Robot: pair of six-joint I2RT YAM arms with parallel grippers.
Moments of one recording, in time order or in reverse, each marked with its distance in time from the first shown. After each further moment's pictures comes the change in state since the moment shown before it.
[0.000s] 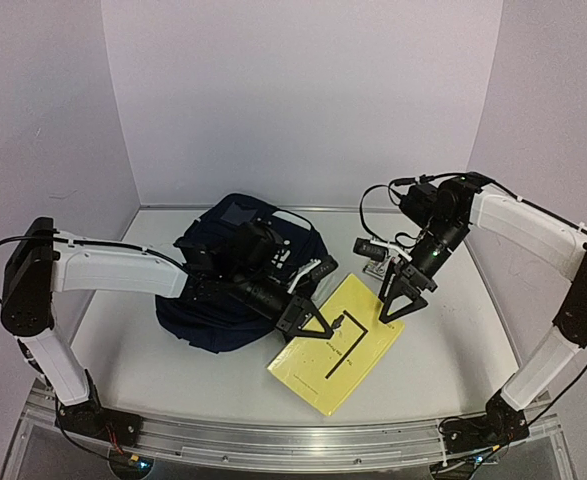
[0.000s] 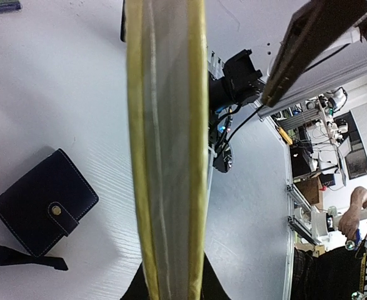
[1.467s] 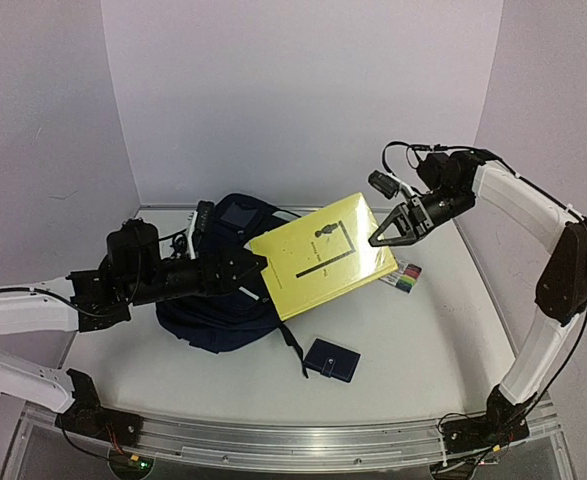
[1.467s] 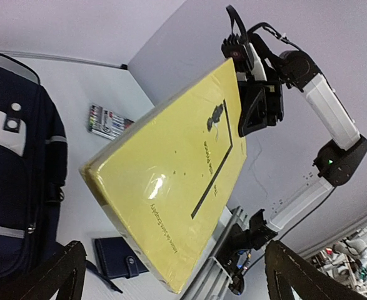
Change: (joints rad) left arm 0.099 -0.640 -0.505 0.354 -0.567 -0.330; right arm -0.193 0.155 0.251 0.038 -0.436 0.211
